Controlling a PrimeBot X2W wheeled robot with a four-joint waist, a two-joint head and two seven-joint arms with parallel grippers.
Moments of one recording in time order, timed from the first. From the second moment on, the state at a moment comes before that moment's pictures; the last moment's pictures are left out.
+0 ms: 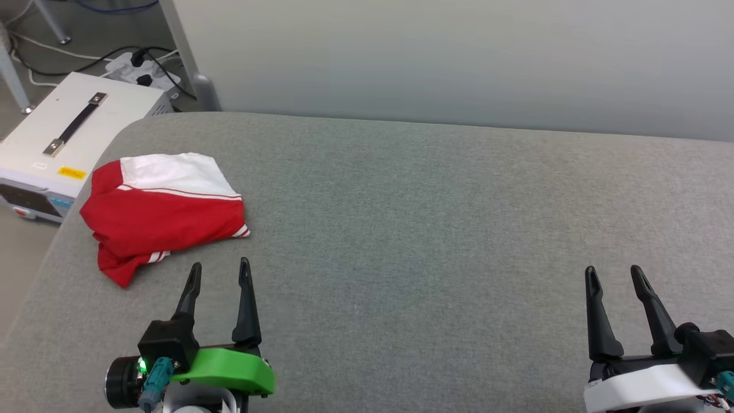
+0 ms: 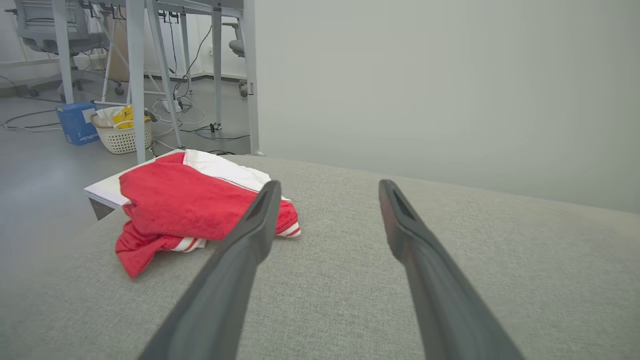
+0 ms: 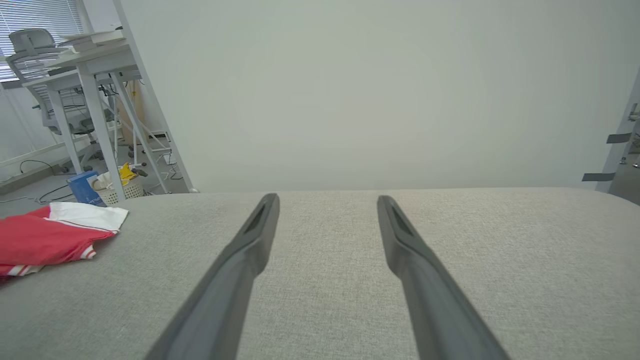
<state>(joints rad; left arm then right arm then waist) 0.02 0.05 -0.07 0.07 -0.18 0.05 -0.26 0.11 -0.05 -0.02 -0.05 0.21 0.13 -0.25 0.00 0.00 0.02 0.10</state>
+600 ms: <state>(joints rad) 0.01 0.05 0.02 0.07 -0.22 0.06 -0.26 0.10 -0.05 -0.01 -0.06 0.17 0.13 -0.25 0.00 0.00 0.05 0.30</state>
